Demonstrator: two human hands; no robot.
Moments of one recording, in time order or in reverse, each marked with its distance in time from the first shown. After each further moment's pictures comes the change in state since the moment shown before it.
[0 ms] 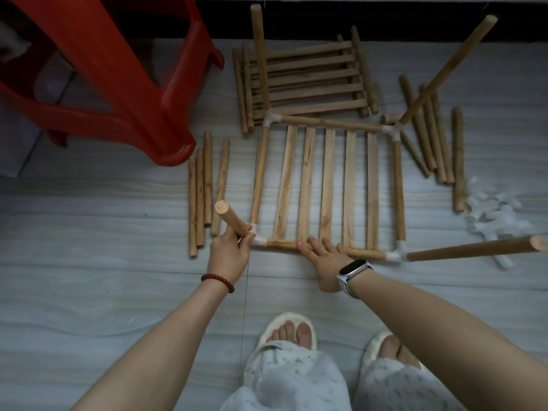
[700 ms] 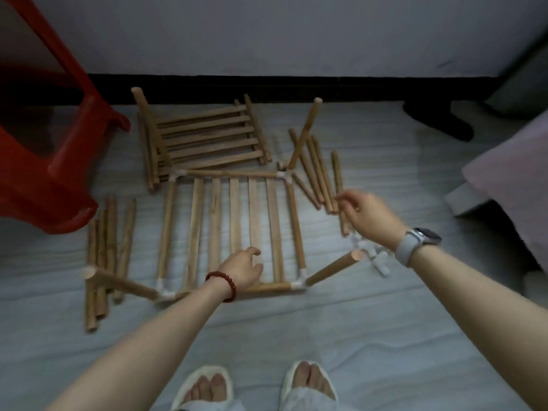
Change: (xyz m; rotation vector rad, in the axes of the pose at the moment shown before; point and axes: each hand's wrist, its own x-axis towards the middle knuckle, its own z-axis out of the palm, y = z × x) left_hand 0.017 0.160 0.080 0.250 -0.678 0.121; right_hand -0.184 0.170 -0.102 0.486 0.903 0.240
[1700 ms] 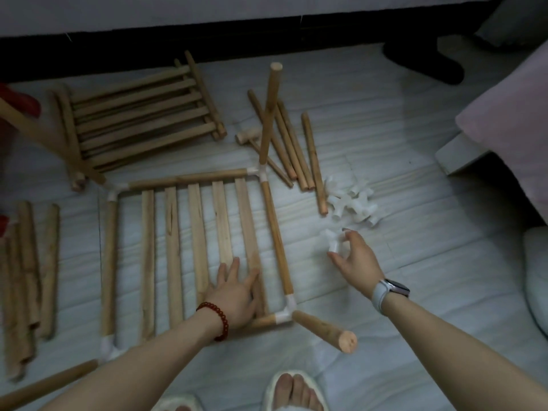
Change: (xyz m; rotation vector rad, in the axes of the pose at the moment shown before) left_hand 0.047 0.010 0.091 0.472 -0.291 0.012; right_hand -0.033 0.149 0.136 0.243 0.026 0.399
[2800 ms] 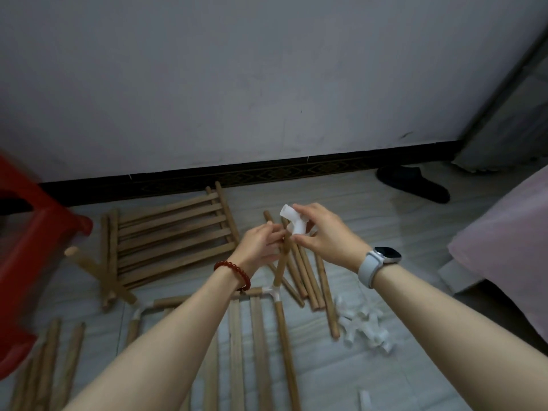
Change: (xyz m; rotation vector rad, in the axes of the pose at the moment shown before) left_hand -0.001 0.055 -0.290 -1.403 0.336 0.288; right_hand 0.096 -0.248 -0.158 -0.046 0.007 -0.641
